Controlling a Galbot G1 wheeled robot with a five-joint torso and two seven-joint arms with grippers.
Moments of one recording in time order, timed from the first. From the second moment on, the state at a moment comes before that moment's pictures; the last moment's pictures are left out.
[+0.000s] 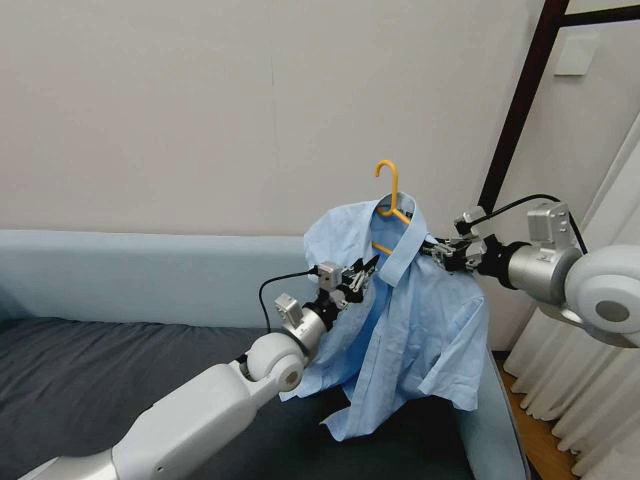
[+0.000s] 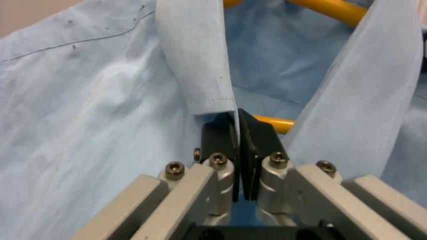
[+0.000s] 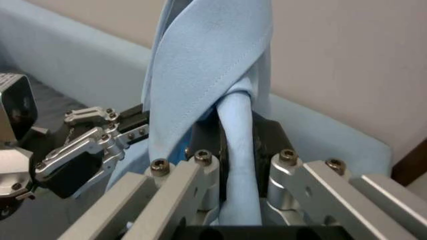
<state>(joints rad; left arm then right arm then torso) 0.32 -1.13 0.47 -1.65 -0.96 -0.22 -0.14 -0.21 0.36 -0.07 2.11 1.48 -0.68 0.29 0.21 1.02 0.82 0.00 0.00</state>
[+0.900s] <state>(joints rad) 0.16 -1.15 0.51 -1.82 -1.05 -0.01 -0.48 -0.05 0.31 -0.08 2.06 1.62 -0.73 0.39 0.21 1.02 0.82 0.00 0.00</state>
